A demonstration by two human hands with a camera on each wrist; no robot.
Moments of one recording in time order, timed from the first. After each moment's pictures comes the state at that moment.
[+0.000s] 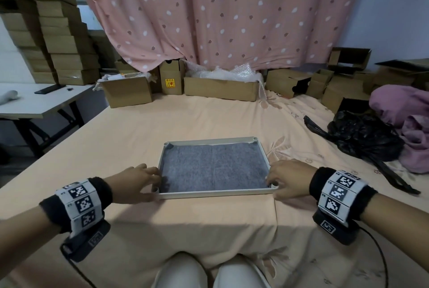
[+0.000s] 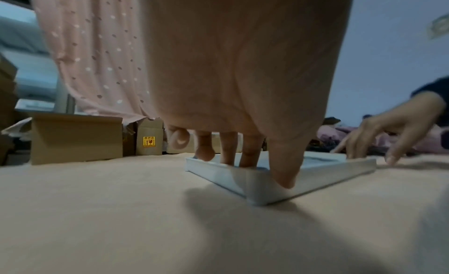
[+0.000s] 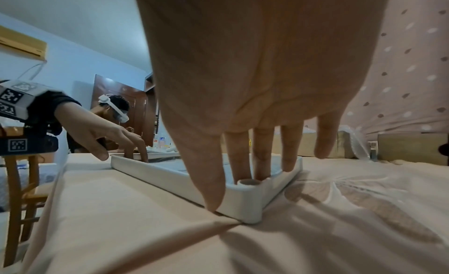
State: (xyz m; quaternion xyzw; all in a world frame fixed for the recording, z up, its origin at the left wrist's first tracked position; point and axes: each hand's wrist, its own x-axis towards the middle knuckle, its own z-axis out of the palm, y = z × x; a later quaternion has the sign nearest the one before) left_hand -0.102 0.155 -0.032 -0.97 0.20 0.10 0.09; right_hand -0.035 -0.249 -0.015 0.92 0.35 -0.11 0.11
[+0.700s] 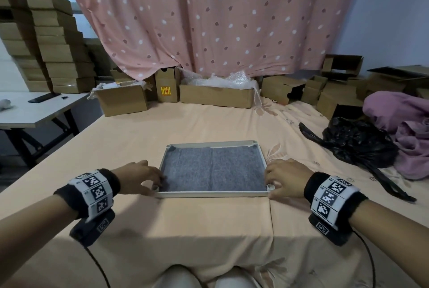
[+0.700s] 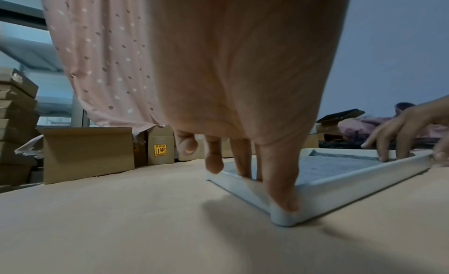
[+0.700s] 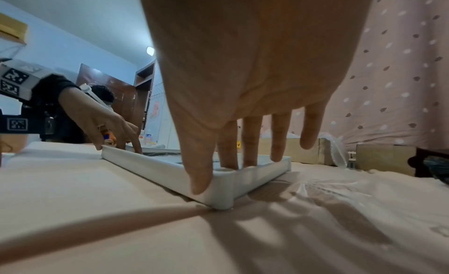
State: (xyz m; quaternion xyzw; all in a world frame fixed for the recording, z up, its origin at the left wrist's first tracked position) left_hand -0.053 0.156 -0.021 -0.96 0.20 0.14 0.10; right_hand -0.019 -0.257 -0.017 0.94 0.32 -0.05 0.10
